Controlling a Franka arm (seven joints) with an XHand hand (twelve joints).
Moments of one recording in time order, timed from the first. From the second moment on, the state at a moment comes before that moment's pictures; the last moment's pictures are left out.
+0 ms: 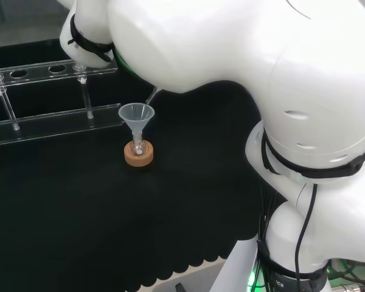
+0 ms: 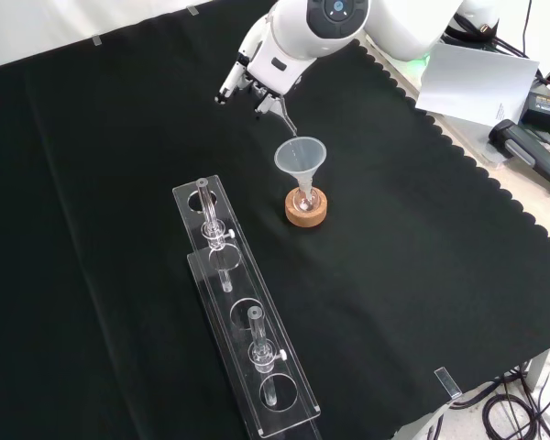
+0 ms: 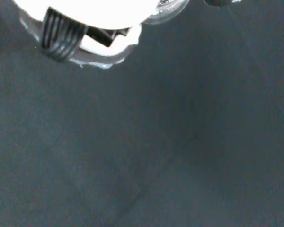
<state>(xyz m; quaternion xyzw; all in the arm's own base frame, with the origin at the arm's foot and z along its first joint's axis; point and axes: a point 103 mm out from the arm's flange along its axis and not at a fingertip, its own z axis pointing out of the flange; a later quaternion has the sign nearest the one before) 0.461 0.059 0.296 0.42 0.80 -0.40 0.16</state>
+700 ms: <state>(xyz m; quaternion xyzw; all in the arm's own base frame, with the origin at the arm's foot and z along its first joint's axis) 0.470 0.073 0.307 0.39 0.79 -0.42 0.19</state>
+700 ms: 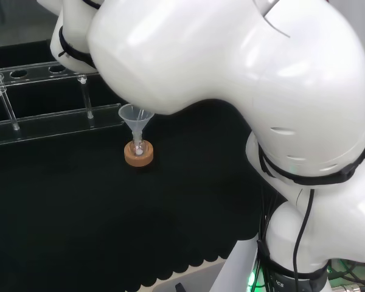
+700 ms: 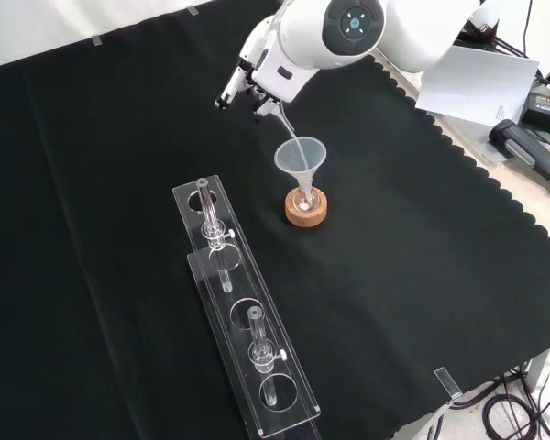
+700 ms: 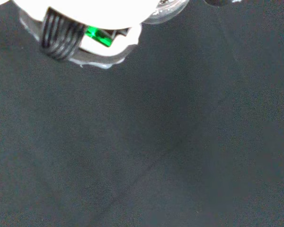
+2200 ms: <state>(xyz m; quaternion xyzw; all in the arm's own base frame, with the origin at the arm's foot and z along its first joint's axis) 0.472 0.103 0.327 0.33 0.78 -0.47 0.26</state>
